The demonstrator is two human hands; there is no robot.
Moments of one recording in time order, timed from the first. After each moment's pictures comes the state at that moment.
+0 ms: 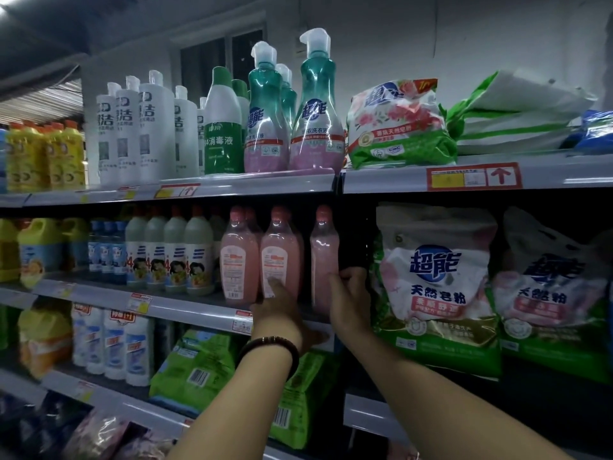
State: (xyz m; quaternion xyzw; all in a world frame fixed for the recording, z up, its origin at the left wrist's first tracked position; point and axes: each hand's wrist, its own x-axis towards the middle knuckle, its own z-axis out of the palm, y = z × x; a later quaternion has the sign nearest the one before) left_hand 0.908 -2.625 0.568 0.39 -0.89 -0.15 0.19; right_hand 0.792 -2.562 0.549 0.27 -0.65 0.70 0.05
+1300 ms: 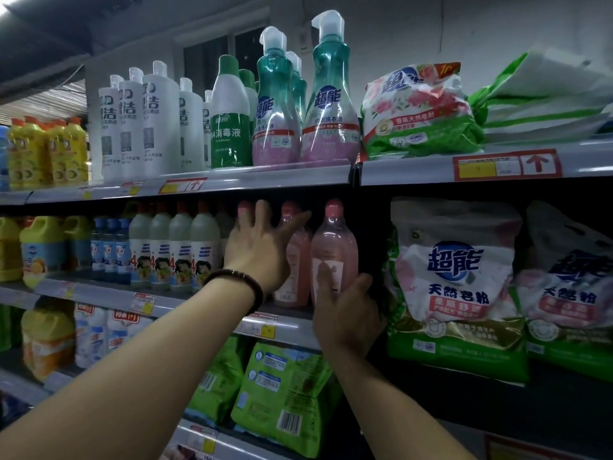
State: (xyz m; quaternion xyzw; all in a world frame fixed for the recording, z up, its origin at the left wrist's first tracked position) left_hand 0.926 -2.690 0.640 0.26 -0.87 0.18 0.37; right_hand 0.824 -2.603 0.531 0.16 -0.78 0.53 0.29
